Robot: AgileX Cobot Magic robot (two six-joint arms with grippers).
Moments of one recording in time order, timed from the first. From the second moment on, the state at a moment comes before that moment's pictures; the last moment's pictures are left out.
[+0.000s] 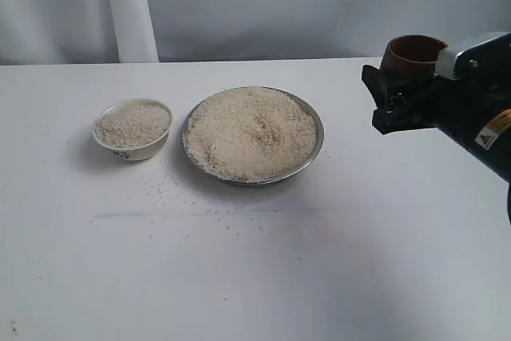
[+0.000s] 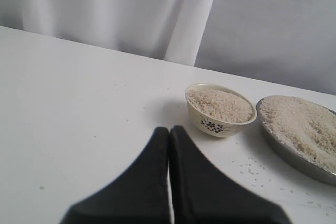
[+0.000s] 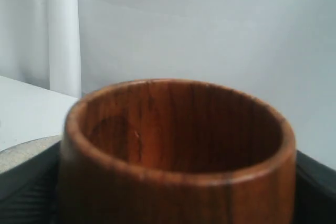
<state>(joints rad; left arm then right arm) 0.01 0.00 0.00 0.02 0.27 -0.25 0.14 1.67 -0.56 -0.33 -0.99 0.09</state>
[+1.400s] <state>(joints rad) 0.01 0.00 0.00 0.02 0.27 -0.25 0.10 2.20 -0.71 -0.40 -1.10 -0.02</state>
